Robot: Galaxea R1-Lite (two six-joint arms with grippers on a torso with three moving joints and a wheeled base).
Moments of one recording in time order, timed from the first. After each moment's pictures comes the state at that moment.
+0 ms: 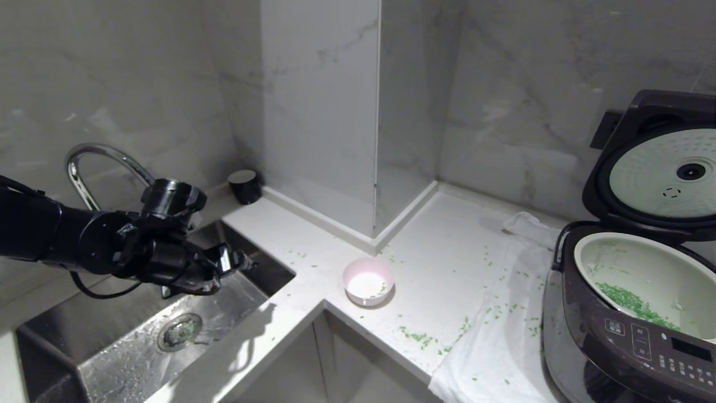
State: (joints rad) left arm -0.18 1.83 -1.04 0.09 0.01 -0.50; right arm 0.00 0.00 0.00 0.01 0.00 -0.03
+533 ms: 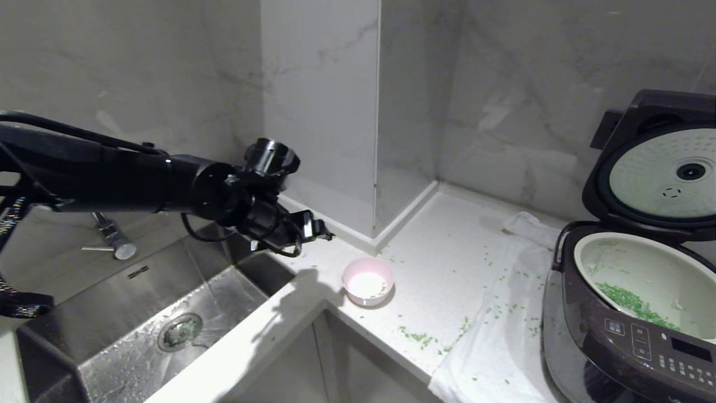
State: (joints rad) left arm -0.46 2.04 -1.54 0.34 0.04 -0.48; right arm 0.00 0.00 0.00 0.01 0.00 -0.03
